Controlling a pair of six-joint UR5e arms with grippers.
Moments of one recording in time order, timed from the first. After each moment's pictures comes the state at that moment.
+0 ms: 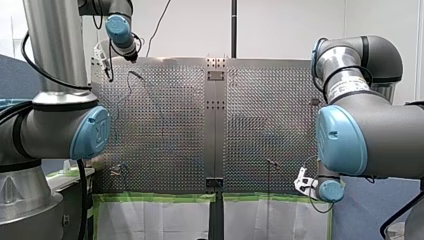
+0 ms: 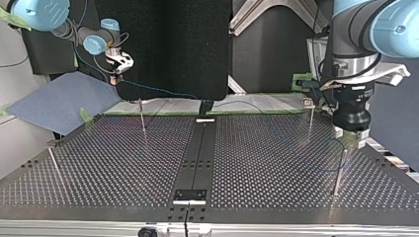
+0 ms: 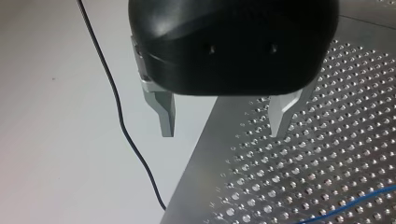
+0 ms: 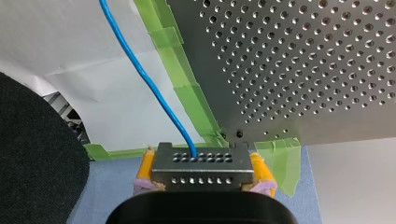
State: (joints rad) left arm 0.03 -1.33 -1.75 -3.24 -1.73 -1.96; right arm 1.61 -0.57 1.81 -0.89 1.44 1.86
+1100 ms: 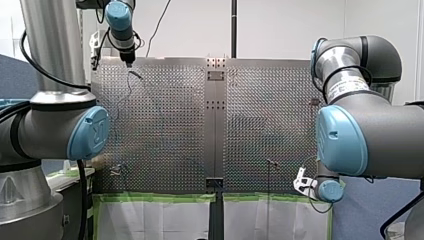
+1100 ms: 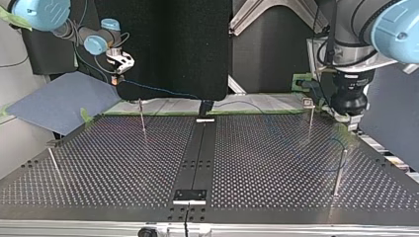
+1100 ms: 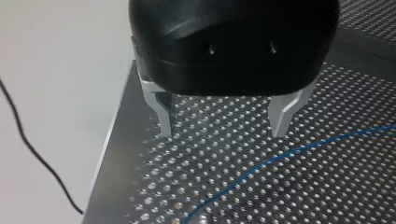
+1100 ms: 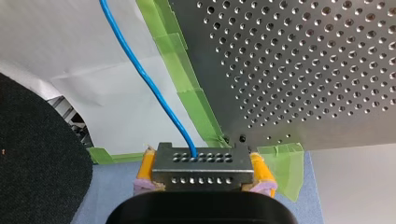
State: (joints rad) left arm -0.01 -1.33 -1.69 -3.52 -1.80 -1.67; right arm 1.62 -0.57 1.81 -0.89 1.43 1.86
